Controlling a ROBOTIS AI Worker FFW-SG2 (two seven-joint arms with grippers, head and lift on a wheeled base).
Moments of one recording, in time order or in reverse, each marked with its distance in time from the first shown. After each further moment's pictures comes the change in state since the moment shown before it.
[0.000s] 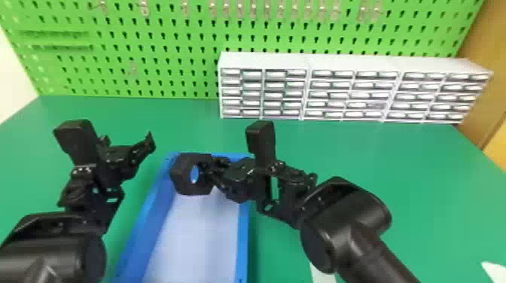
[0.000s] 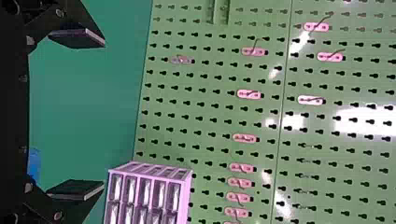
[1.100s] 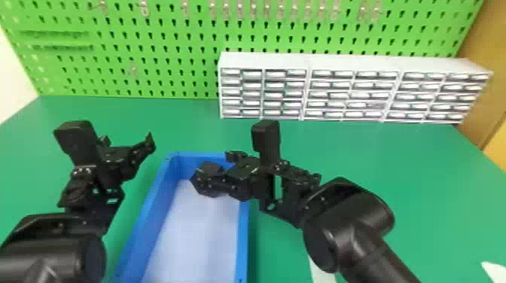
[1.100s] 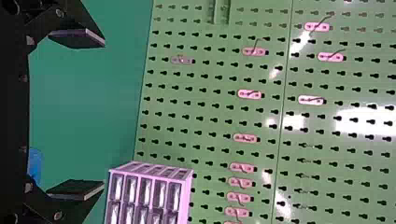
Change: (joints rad) left arm 0.003 0.000 0.000 0.000 0.002 0.000 0.000; right arm 0.012 0.006 -0.028 0.000 -0.003 0.000 0.000
